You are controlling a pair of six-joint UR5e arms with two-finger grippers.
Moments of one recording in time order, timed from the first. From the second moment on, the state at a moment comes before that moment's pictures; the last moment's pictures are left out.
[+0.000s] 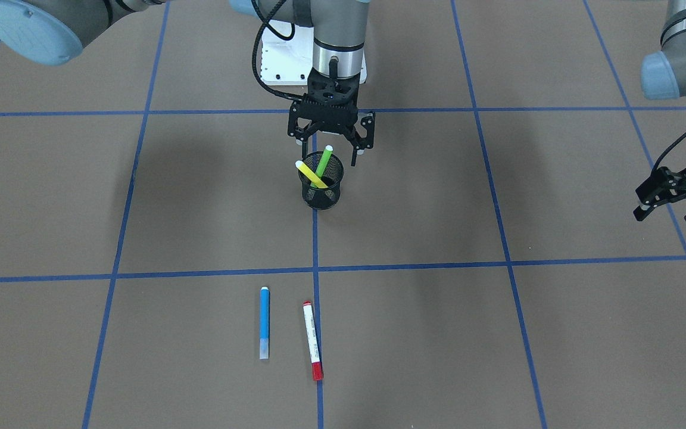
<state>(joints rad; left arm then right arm) -1.24 -1.72 -1.68 -1.98 -2.21 -0.56 0.37 -0.61 1.61 -1.84 1.45 1.50</state>
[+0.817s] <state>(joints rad) -1.24 -1.72 -1.68 -1.99 -2.22 -0.56 0.33 -0.59 1.58 -1.94 1.46 1.46</state>
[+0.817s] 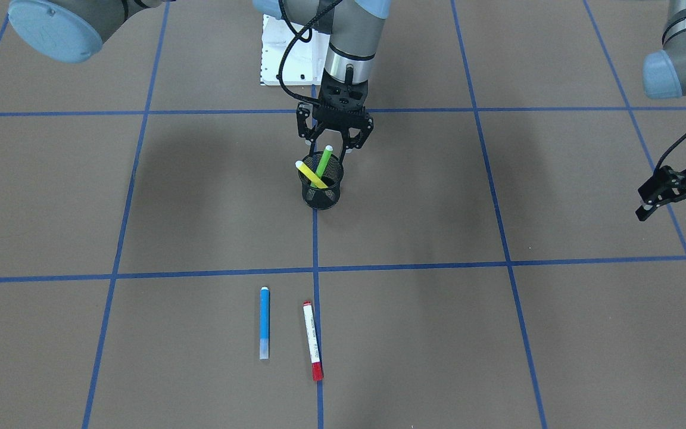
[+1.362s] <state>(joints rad) -1.24 -1.72 -1.69 -1.99 -2.22 -0.57 0.31 -0.59 1.57 -1.96 1.45 1.46</state>
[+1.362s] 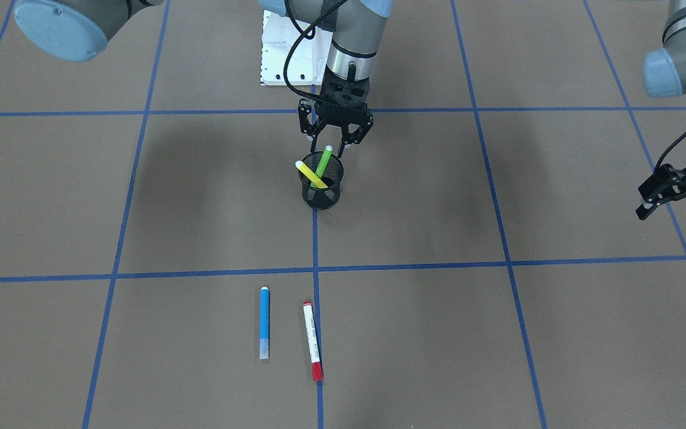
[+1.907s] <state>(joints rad) -1.24 -1.70 -1.72 -2.00 -2.22 -0.59 0.30 -0.59 1.57 -1.96 1.45 1.43</state>
